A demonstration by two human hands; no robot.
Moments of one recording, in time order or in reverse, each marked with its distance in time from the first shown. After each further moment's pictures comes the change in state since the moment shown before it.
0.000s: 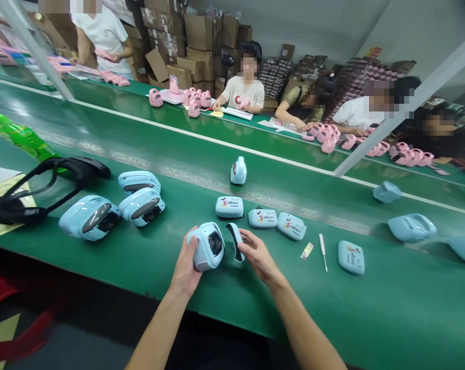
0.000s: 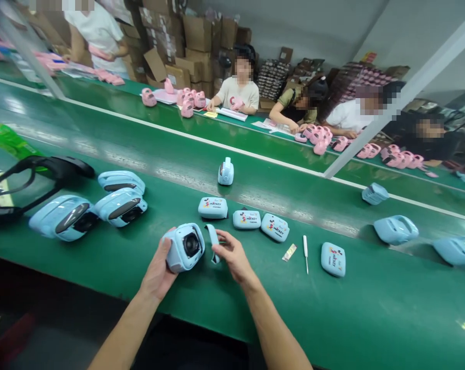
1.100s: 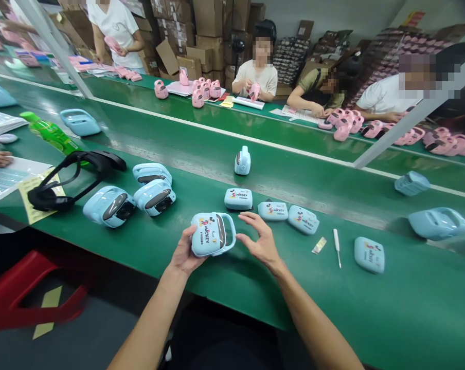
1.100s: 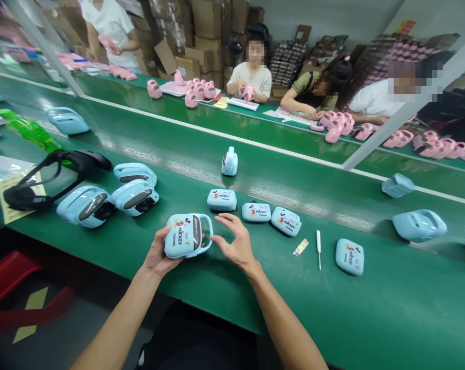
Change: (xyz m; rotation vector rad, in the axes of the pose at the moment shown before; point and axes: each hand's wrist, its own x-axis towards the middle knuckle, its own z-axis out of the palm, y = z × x) left_hand 0.012 0.026 -0.011 -0.123 -0.243 -0.287; right_hand 0.013 -0.005 0.007 -0.483 0.027 -0.456
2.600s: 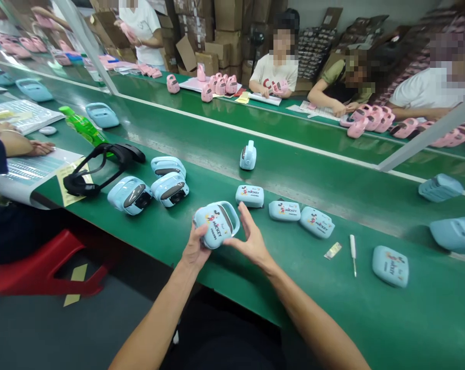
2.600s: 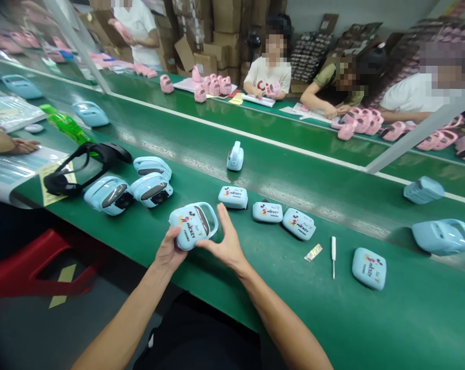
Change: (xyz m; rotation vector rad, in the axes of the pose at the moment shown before) left_hand 0.000 -0.019 -0.006 0.160 0.141 0.426; right_hand 0.002 -0.011 0.046 0.452 -0.166 0.204
